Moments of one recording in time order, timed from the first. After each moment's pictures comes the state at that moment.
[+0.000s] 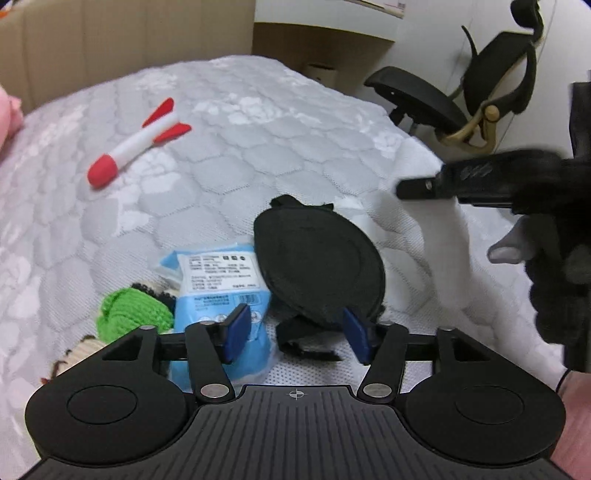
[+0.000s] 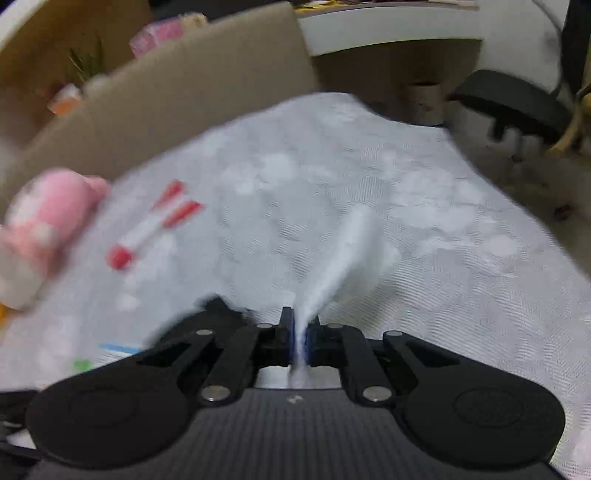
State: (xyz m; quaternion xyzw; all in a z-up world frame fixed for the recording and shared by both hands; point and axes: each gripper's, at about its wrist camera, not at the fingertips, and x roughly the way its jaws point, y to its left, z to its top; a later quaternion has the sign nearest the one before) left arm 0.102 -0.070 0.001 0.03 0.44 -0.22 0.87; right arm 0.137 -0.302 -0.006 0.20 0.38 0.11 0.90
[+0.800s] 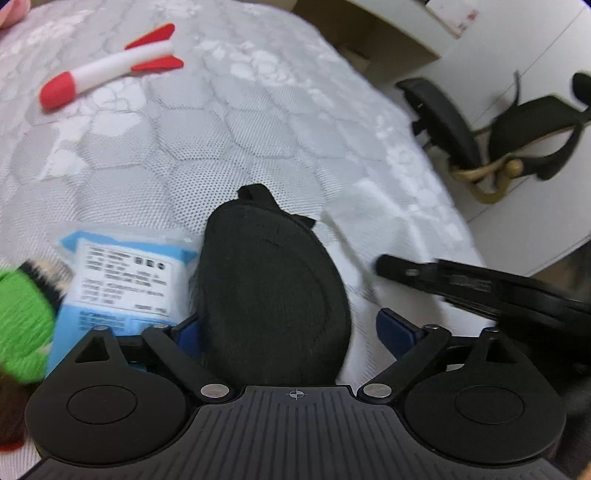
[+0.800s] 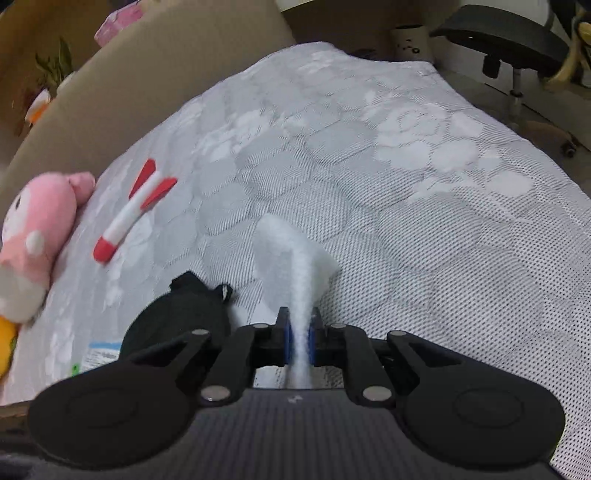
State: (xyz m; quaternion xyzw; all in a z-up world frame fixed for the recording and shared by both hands) left arm 0.178 -0.111 -0.039 -0.11 0.52 -0.19 0.83; right arm 0.169 -0.330 -0.049 0.23 0.44 0.05 0.87
